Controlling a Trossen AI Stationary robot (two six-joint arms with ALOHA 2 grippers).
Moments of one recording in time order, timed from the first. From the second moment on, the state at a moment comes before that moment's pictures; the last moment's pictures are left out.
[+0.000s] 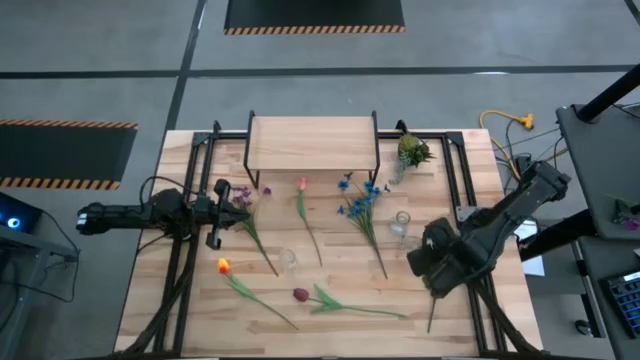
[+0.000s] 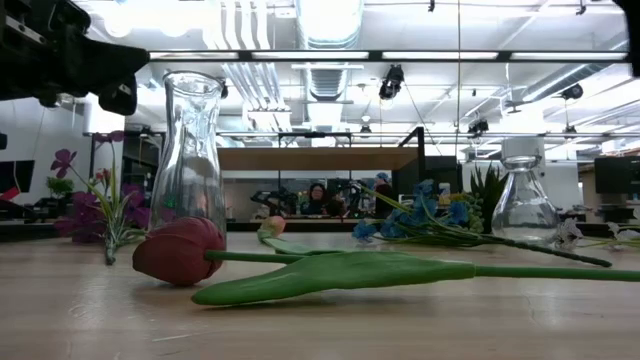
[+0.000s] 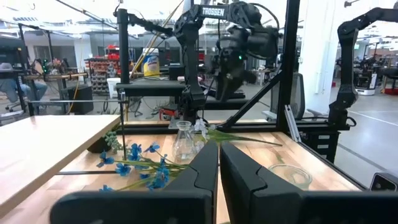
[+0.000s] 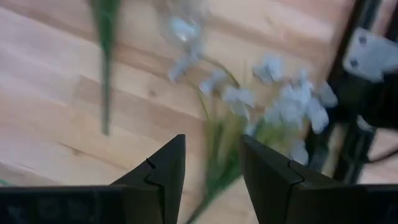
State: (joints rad) left arm -0.01 0.04 0.03 0.10 0.05 -0.01; right arm 0.73 1.42 1.20 -1.51 0.26 1.98
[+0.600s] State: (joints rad) left arm -0.01 0.05 0.03 0.10 0.05 -0.01; right arm 0.73 1.44 0.94 -1.24 -0.01 2.13
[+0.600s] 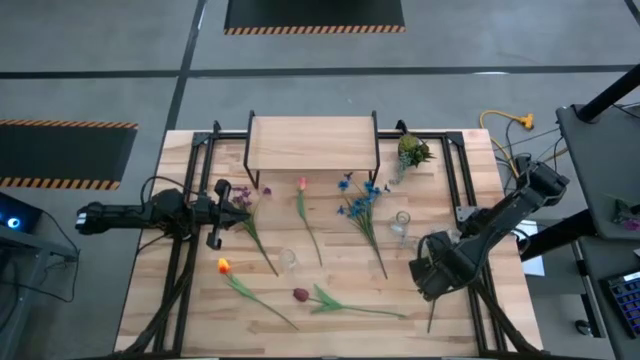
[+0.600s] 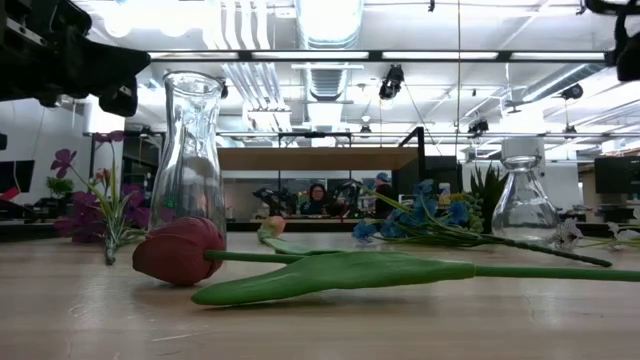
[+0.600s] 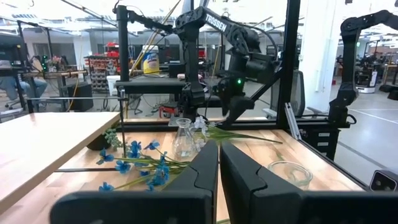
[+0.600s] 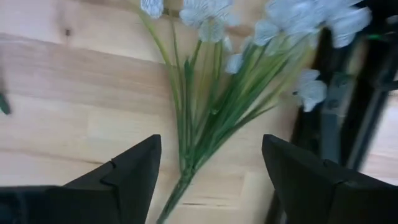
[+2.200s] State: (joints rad) left arm -0.01 0.05 0.03 0.13 0.05 0.01; right arm 0.79 1.59 0.78 -0.93 -0.08 2.20
